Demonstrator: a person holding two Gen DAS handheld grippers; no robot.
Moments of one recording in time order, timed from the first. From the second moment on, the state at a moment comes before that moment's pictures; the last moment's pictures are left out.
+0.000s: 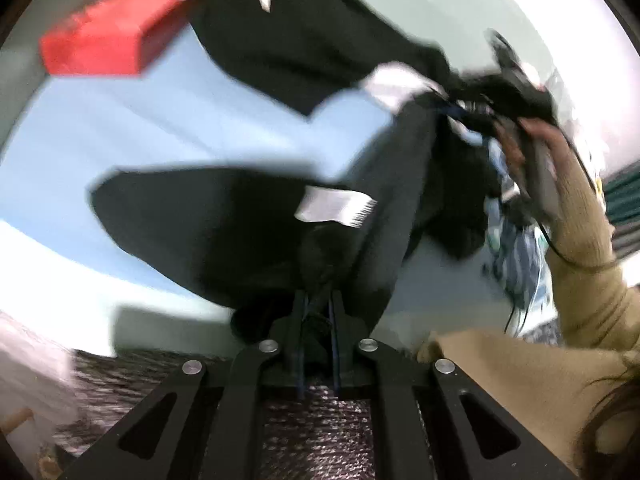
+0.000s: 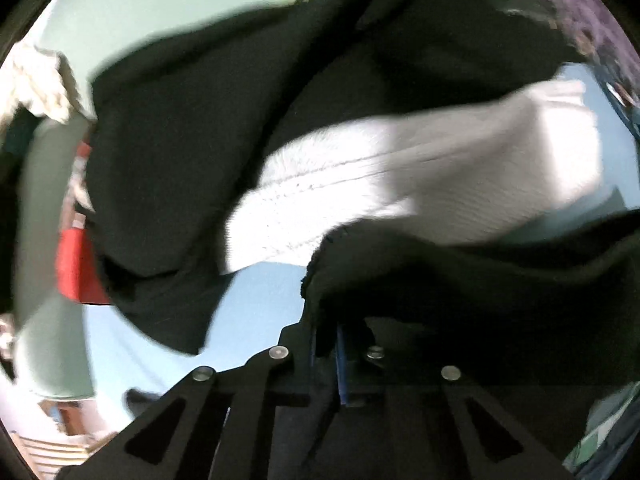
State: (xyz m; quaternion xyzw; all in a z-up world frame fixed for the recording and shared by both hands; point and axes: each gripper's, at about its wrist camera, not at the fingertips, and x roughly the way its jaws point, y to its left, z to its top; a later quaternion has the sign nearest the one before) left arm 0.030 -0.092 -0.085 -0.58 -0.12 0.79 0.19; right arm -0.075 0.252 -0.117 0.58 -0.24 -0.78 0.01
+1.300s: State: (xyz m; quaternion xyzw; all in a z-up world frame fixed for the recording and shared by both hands) left arm 0.025 -0.130 0.181 -0.23 -0.16 0.95 0.12; right arm 0.165 0.203 0.160 0.22 -0.18 -0.95 0.13
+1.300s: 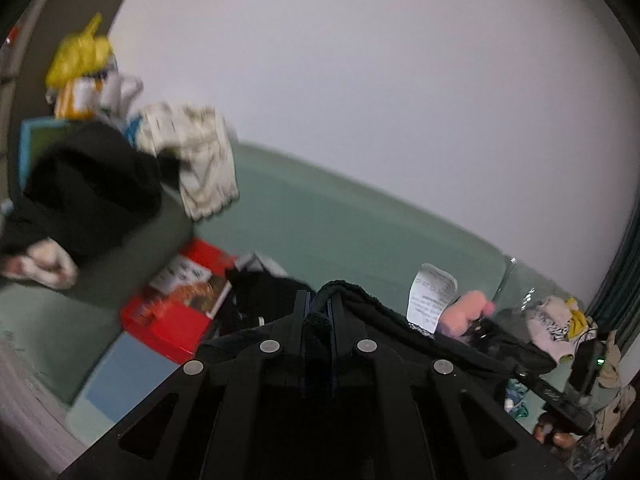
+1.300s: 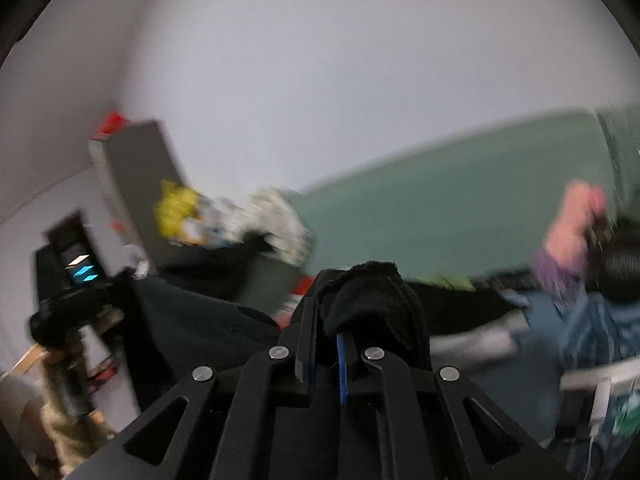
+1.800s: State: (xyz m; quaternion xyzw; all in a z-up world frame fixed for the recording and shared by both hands) left arm -0.166 -0.143 -0.070 -0.47 -0.26 0.84 -0.02; right arm -0.048 0.263 -0.051 0.45 -0.22 -0.86 0.00
